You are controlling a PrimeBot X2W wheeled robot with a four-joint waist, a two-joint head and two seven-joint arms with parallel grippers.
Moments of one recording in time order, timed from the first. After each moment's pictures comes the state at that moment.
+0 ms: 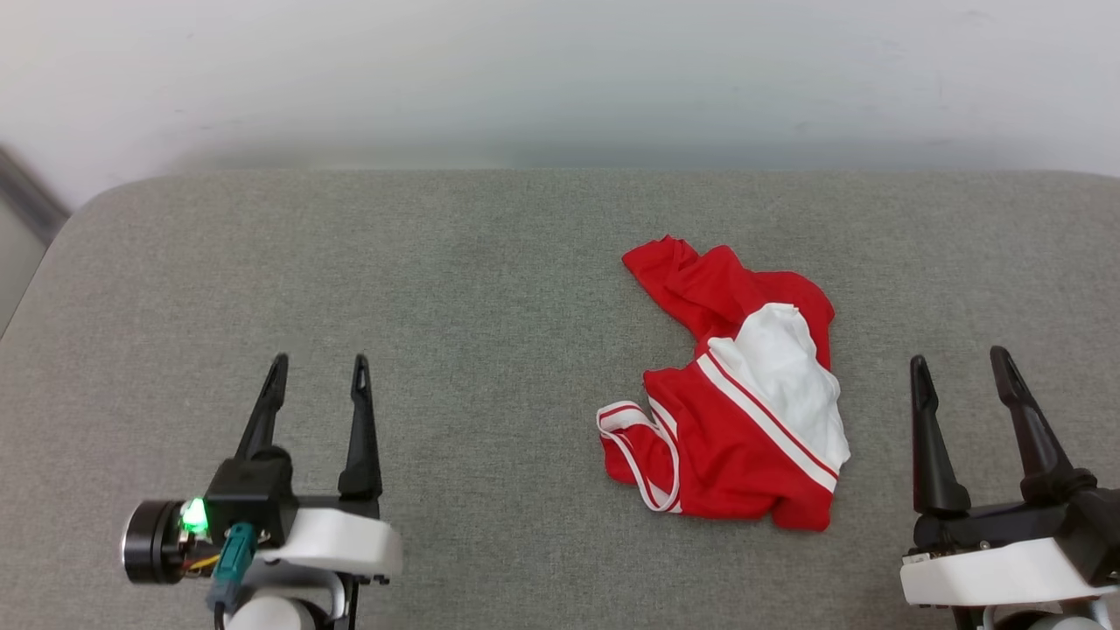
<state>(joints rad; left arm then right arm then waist) -0.12 0.35 -0.37 -0.01 -0.33 0.36 -0.26 0.02 -0.05 -0.05 -0.11 0.07 0.13 -0.26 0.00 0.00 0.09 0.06</state>
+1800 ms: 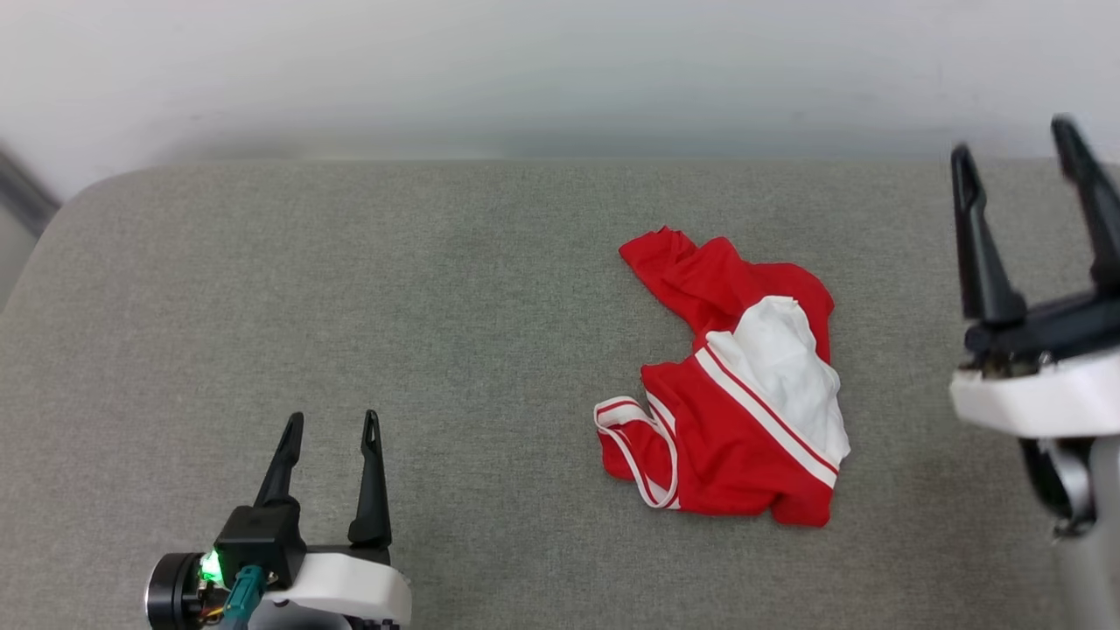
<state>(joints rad) 0.01 0.06 -0.05 0.07 -0.08 0.05 -0.26 -0.34 -0.24 0.03 -0.07 0.10 0.13 -0.26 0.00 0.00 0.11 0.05</state>
